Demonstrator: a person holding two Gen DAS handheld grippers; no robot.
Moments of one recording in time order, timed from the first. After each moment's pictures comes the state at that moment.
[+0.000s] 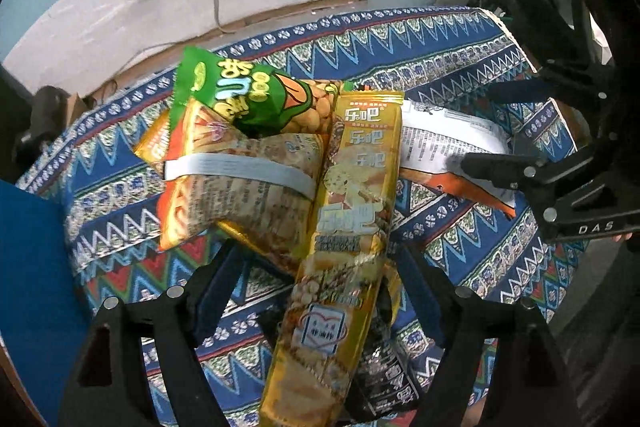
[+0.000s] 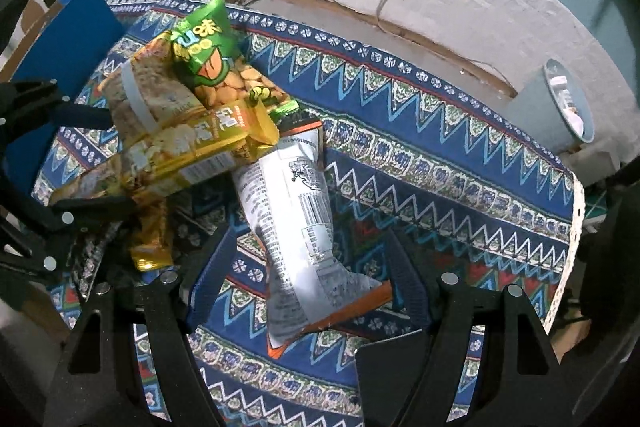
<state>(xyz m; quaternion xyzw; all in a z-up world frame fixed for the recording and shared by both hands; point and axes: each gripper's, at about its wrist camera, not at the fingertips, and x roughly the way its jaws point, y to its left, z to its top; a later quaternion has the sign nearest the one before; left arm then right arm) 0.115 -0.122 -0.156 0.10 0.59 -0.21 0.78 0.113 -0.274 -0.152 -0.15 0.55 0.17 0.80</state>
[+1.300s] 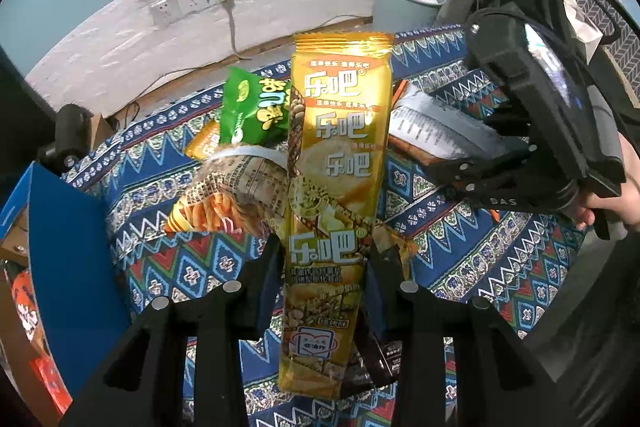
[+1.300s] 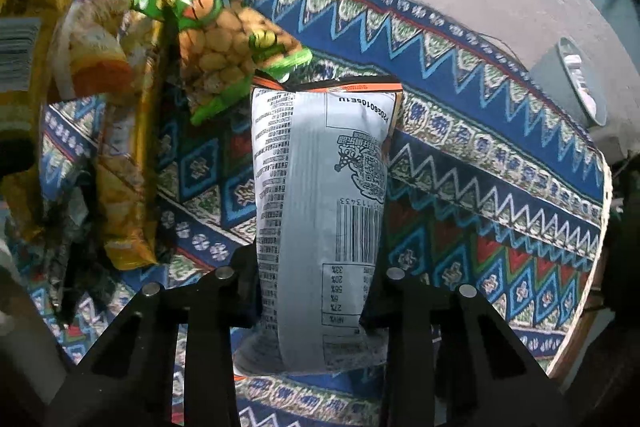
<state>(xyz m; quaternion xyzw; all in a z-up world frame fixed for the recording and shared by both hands) 0.079 -0.089 -0.118 0.12 0.54 -0.20 0.81 0.107 -0.260 -0.193 -0.15 0.59 0.15 0.78</state>
